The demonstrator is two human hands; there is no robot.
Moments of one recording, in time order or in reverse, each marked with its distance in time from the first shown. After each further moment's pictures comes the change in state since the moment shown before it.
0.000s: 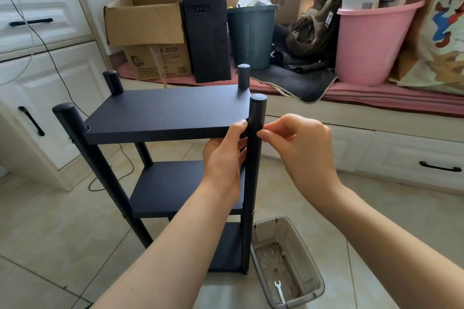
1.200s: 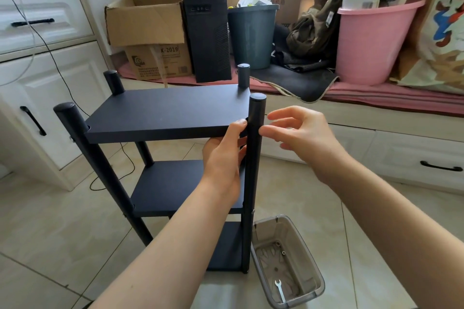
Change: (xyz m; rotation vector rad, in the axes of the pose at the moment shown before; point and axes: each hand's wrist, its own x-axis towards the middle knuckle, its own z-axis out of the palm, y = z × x) left_hand 0.001 0.002 -0.001 0.010 0.014 0.012; right_hand 0.023 0.018 -0.009 0.300 -0.274 0.408
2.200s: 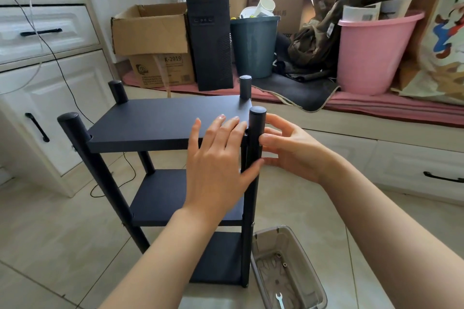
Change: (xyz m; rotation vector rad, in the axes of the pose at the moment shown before) left_hand 0.001 0.007 -0.028 1.651 0.075 0.974; right_hand 0.037 0.024 0.000 0.498 -0.569 0.047
